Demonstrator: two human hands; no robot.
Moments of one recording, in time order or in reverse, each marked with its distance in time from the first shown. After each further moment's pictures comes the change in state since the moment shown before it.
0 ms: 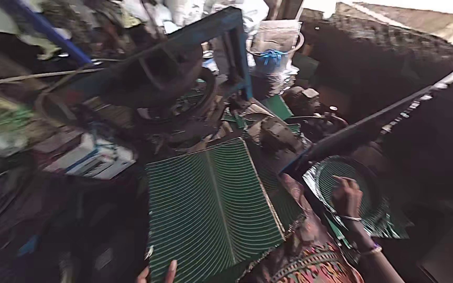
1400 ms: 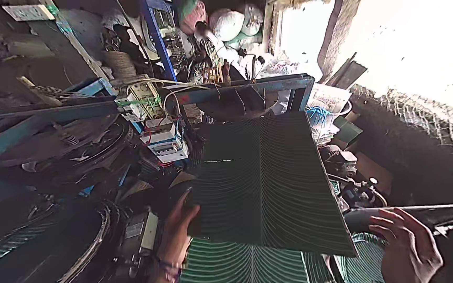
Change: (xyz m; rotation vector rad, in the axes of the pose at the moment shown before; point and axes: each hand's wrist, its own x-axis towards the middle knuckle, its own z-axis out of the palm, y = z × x) left_hand 0.107 0.103 0.021 -0.545 -0.084 -0.097; right_hand 0.072 -0.164 -0.089 1.054 0.149 -0.156
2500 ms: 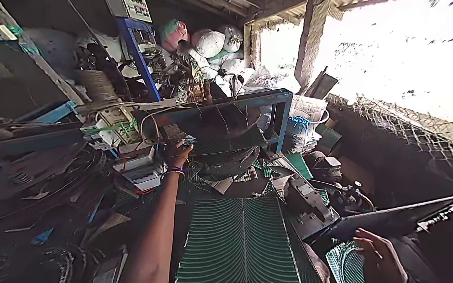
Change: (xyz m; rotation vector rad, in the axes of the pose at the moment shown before) left_hand 0.305 0.024 0.079 0.648 0.046 0.052; right_hand -0.029 0.026 -0.003 -0.484 -0.071 -0.206
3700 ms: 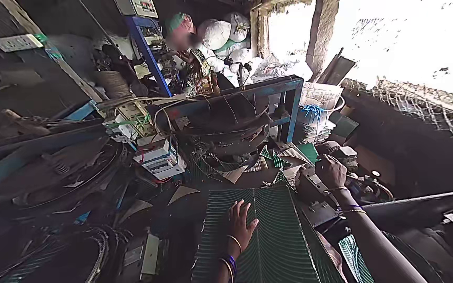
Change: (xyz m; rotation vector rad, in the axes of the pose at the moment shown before) left_hand -0.284 -0.107 0.107 0.603 -0.490 0.348; right_hand 0.150 0.036 0.155 -0.490 -0.316 -0.123
